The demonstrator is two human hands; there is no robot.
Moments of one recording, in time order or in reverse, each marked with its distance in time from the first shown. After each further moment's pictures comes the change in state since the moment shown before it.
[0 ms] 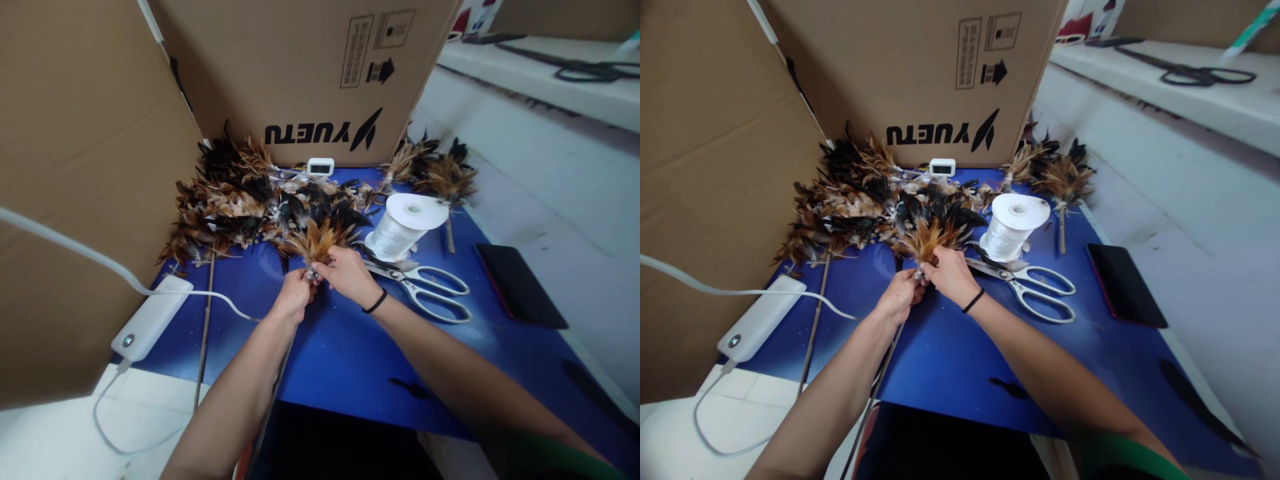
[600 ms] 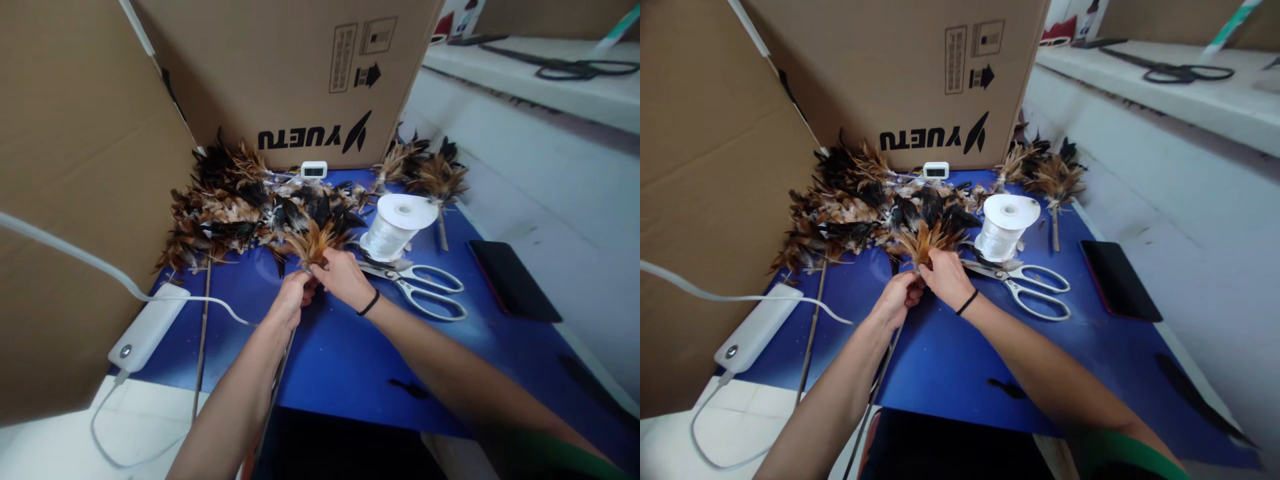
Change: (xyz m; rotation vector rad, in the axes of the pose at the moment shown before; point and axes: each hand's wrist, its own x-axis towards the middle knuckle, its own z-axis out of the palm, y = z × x) left_hand -0.003 0.004 0.000 -0.063 -0.047 -0.004; right_hand -0.001 -0.003 -0.004 -0.171 0.052 -0.077
